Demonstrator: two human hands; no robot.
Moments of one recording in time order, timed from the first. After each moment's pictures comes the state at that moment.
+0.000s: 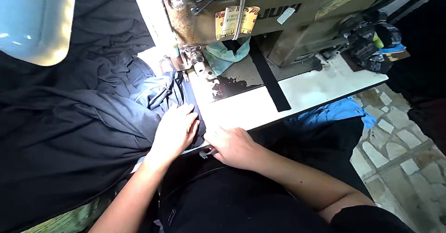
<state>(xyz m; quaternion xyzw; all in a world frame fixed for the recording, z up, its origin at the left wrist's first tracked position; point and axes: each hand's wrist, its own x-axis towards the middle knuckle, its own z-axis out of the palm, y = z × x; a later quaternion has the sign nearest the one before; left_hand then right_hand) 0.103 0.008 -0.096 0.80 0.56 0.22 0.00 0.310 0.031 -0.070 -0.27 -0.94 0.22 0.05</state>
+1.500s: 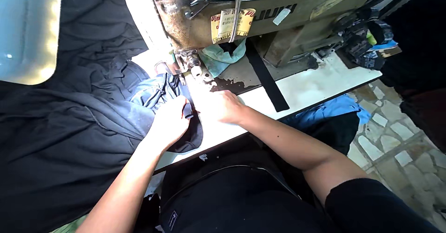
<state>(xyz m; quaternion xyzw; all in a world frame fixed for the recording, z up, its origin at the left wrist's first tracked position) 0.103 0.037 -0.053 0.72 0.65 0.19 0.14 0.285 0.124 -0.084 -0.26 -0.91 0.26 0.21</state>
